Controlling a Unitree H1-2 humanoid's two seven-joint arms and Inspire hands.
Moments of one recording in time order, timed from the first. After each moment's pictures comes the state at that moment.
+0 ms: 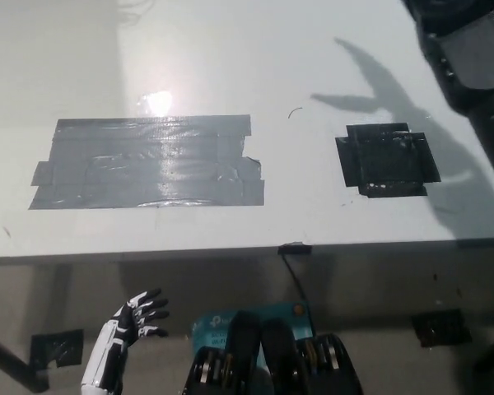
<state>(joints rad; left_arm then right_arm) 0.00 0.12 -0.02 0.29 0.00 -0.38 -0.08 -1.36 -0.26 0.29 0.89 -0.01 0.14 0.14</state>
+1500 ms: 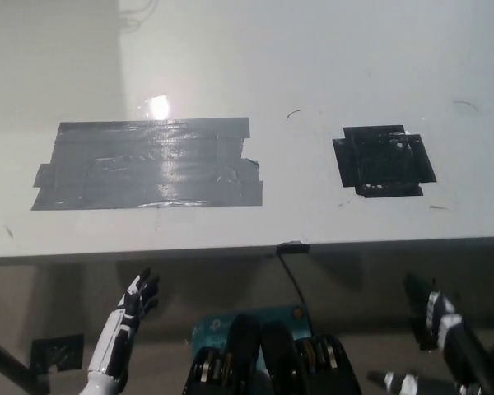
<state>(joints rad) -0.04 0.12 -0.02 0.32 0.01 -0.35 -0.08 0.22 -0.21 0.12 -0.38 0.02 0.10 0.15</state>
